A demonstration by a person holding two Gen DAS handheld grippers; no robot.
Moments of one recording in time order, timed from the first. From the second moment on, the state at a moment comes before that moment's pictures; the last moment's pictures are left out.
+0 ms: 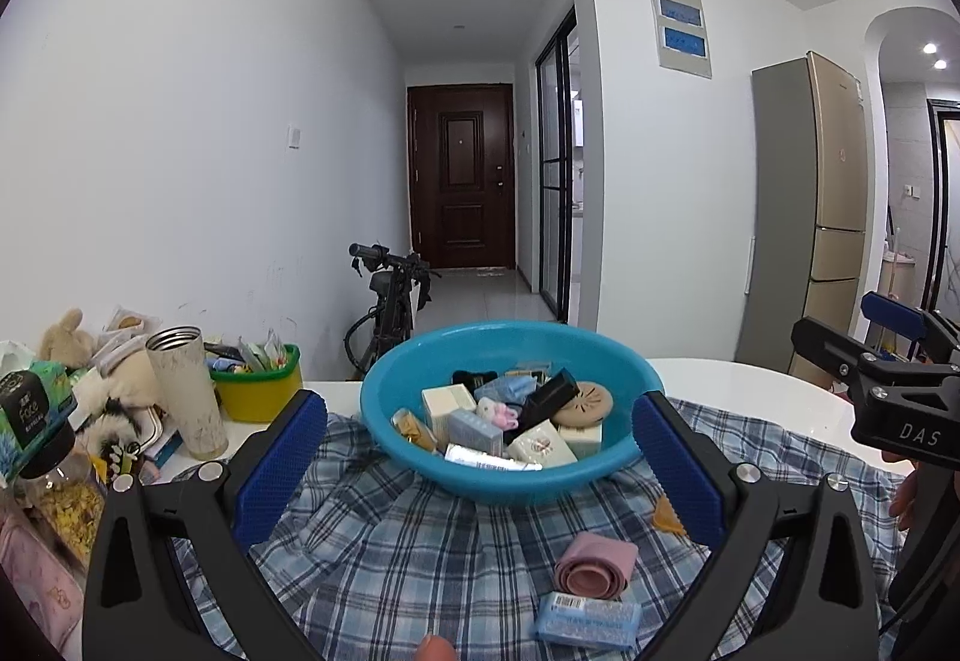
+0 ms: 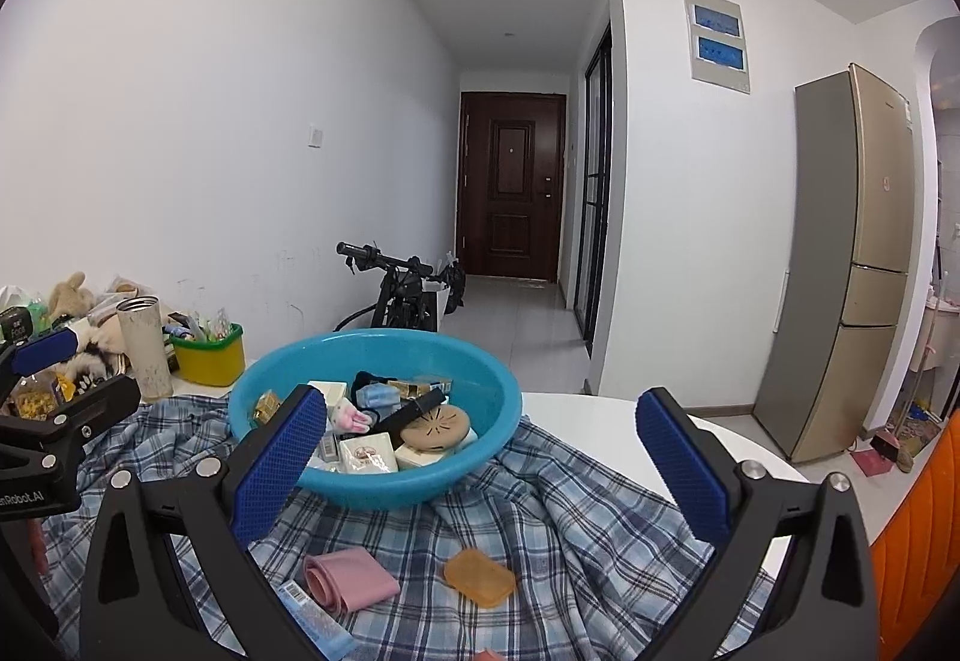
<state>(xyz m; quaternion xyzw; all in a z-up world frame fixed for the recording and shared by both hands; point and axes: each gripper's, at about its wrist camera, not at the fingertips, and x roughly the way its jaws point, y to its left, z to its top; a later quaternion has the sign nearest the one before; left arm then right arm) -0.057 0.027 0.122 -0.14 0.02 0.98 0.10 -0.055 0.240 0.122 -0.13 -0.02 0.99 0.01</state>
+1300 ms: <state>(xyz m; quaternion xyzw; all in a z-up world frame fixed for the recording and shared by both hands) -0.076 0.024 -0.014 -0.33 0.07 0.93 0.12 -0.092 0.188 -0.038 -0.38 -0.13 0.89 -0.20</state>
